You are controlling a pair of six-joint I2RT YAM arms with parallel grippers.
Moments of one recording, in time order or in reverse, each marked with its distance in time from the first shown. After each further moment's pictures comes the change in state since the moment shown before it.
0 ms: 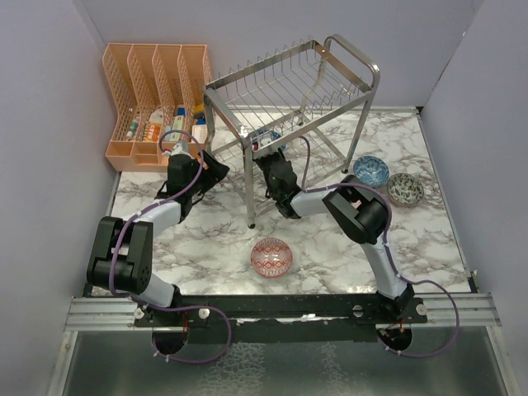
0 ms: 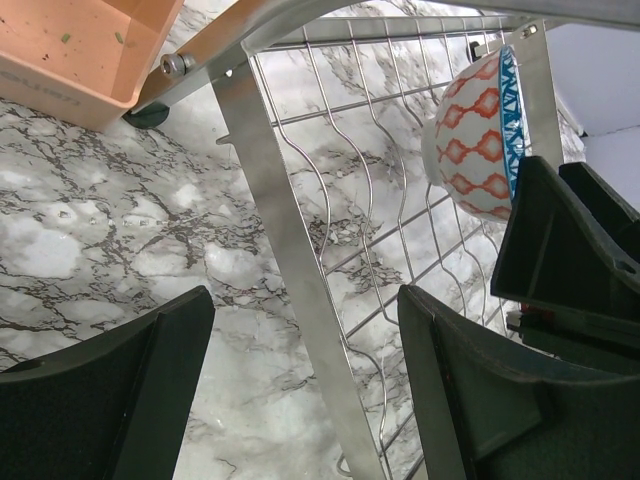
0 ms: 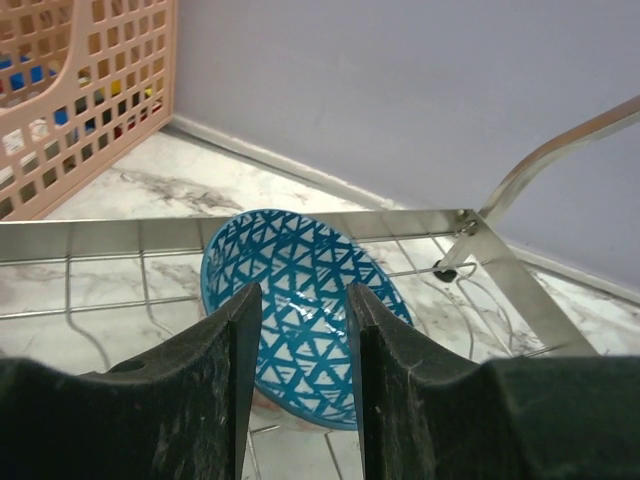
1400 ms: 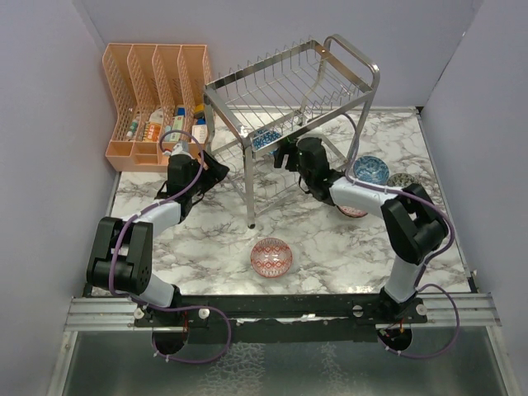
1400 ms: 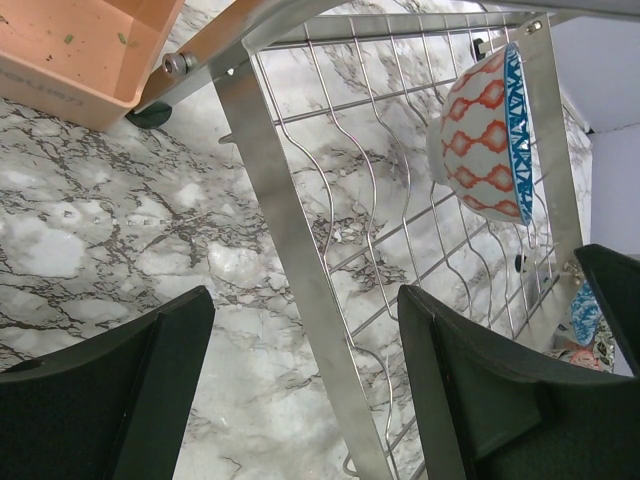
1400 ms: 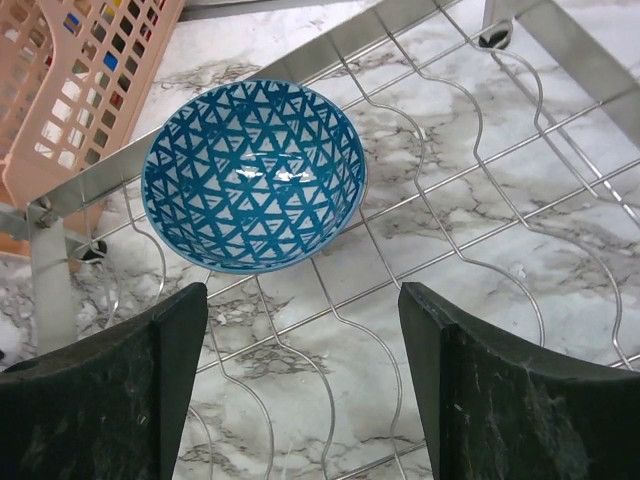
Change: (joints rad) left arm -0.002 -0.003 0.000 -0.006 -0.004 0.013; right arm -0.160 -0.438 -0.174 -0.737 -0.208 0.754
